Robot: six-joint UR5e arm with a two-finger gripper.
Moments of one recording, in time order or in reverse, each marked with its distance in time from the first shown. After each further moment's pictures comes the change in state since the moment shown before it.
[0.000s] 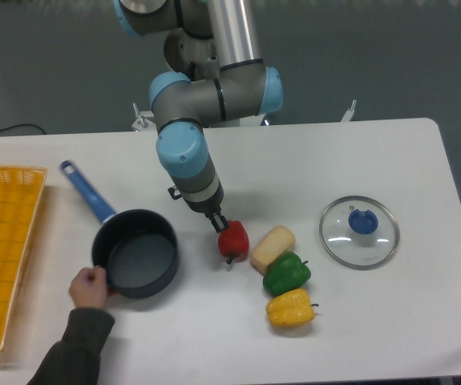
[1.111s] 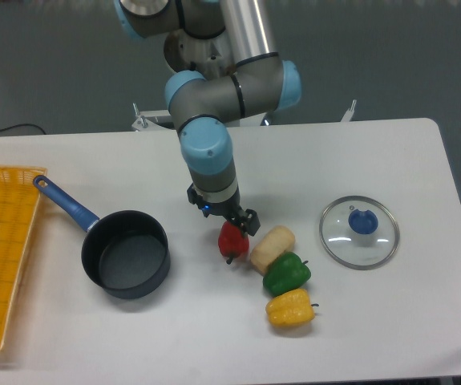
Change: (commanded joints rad) arm 0.126 0.005 0.046 0.006 -0.121 -0.662
